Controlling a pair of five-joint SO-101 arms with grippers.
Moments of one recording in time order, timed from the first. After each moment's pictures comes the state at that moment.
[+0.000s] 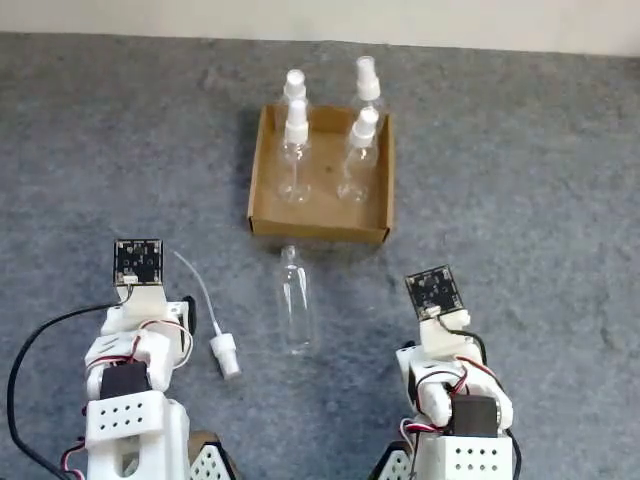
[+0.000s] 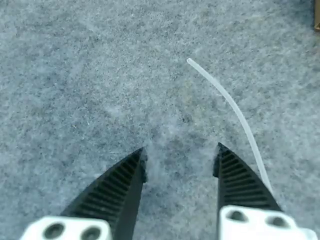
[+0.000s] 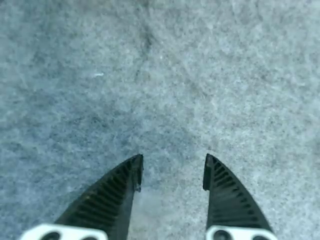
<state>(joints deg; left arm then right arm) -18.5 -75.9 96.1 38.1 -3.8 -1.8 -104.2 95.7 71.8 20.0</state>
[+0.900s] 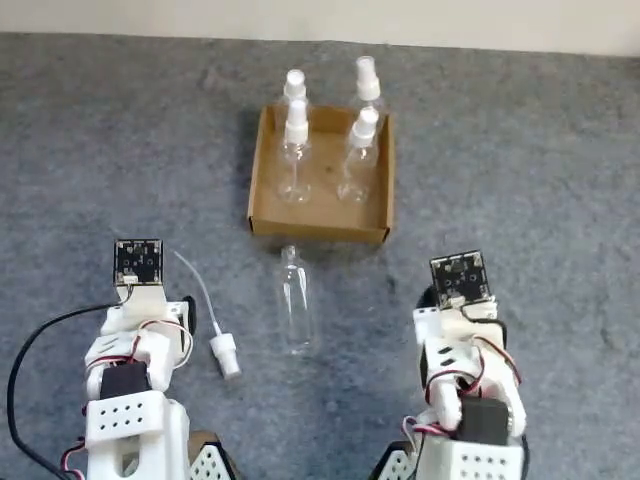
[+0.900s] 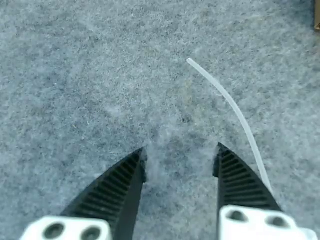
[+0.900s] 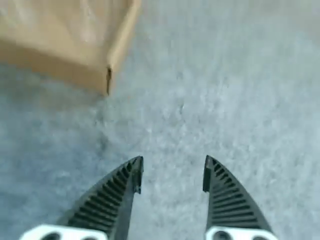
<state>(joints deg) -18.5 -75.9 96.1 38.1 -3.8 0.6 -100.4 83.3 58.7 19.1</state>
